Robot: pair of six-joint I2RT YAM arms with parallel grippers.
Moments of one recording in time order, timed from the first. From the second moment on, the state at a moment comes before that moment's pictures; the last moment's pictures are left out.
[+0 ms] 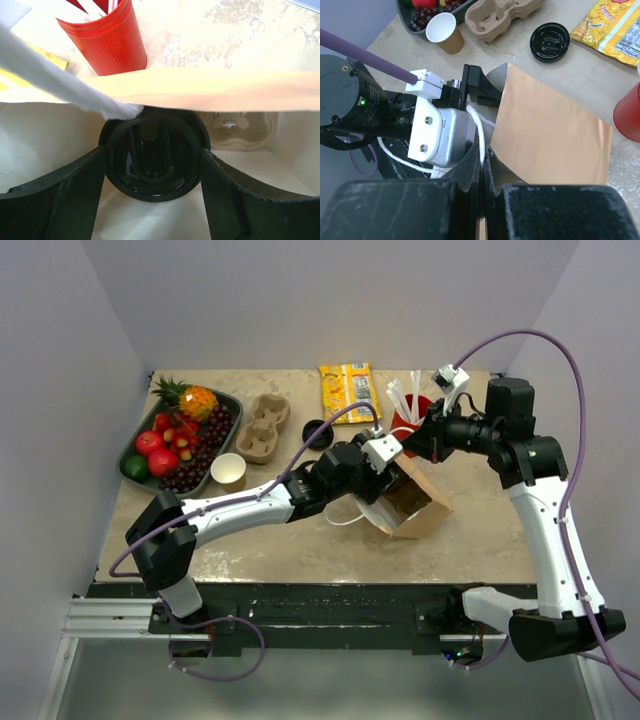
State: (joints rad) left arm -1.01 1.67 1.24 0.07 -0.13 0.06; right arm 0.16 1.15 1.45 -0.86 -0.73 -0.05
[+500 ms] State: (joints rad) left arm -1.00 1.72 1.23 0.26 -0.13 0.16; right arm 0.15 1.21 1.58 -0.99 -0.71 -0.10
